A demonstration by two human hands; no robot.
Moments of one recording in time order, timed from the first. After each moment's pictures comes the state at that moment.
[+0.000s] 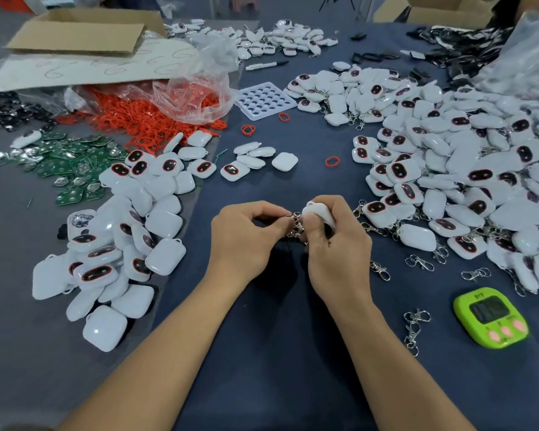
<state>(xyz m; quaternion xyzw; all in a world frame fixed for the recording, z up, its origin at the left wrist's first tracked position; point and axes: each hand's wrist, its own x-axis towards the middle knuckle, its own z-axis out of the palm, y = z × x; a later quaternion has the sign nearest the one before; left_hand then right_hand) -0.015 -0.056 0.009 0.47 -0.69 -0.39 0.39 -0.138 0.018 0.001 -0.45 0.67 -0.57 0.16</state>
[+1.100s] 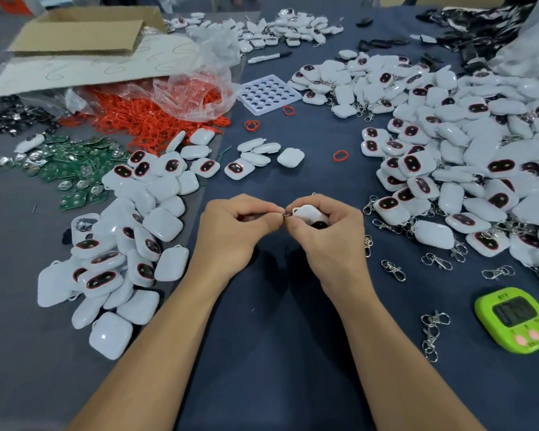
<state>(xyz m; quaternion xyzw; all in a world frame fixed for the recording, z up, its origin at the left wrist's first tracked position) 0.009 -0.074 0.012 0.42 -0.67 -0.46 0.39 -0.133 -0.009 -0.001 -0.40 0.60 -0.62 0.31</state>
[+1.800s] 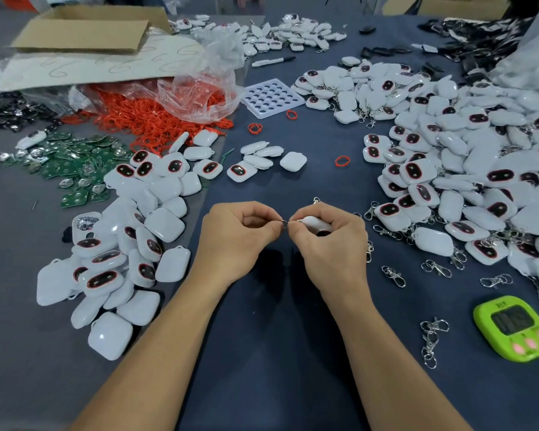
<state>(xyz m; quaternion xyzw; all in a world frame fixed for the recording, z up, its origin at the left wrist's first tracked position) 0.008 -0.069 0.015 0.48 -0.67 -0.45 0.35 -0.127 -0.005 0.001 -0.42 0.66 -0.58 0.24</state>
